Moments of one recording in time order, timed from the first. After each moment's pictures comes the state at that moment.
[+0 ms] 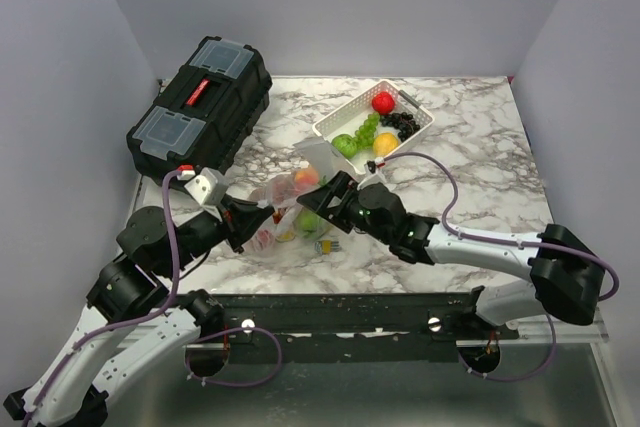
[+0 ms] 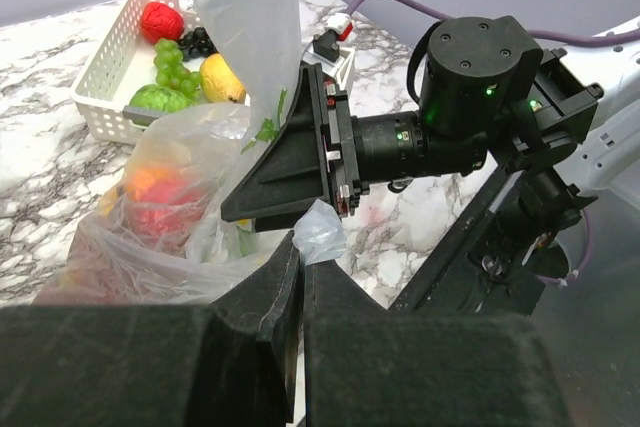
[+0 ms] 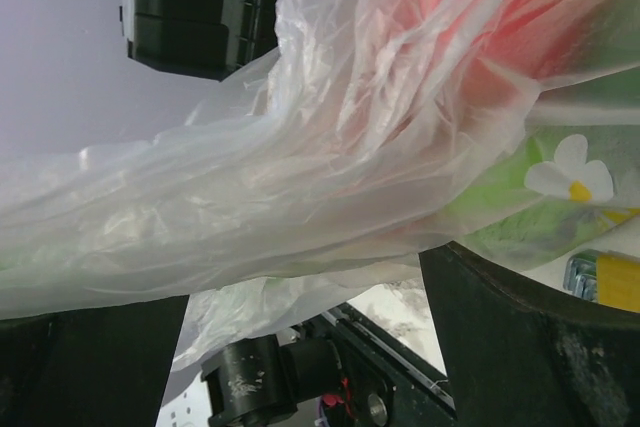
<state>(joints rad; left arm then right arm) -0.71 0.45 0.91 -0.51 0.20 -0.25 1.01 1.36 0.73 0.32 0.20 1.23</state>
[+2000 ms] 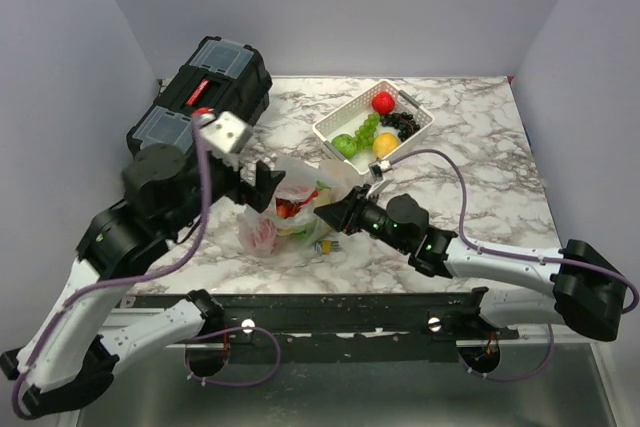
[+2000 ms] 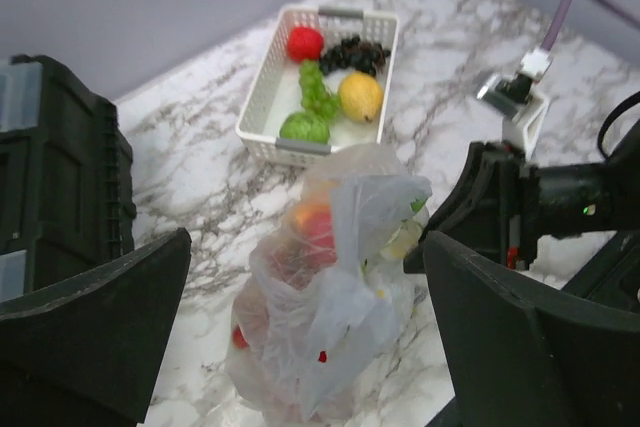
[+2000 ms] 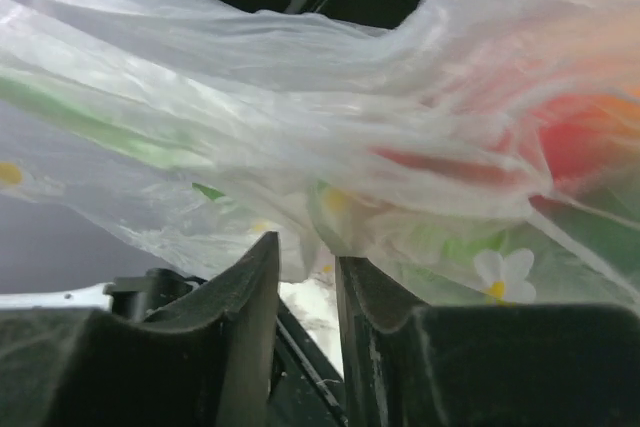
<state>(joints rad) -0.75 0.89 1.42 -0.77 -0.05 0.03 1.02 1.21 0.54 0.58 0.13 0.81</state>
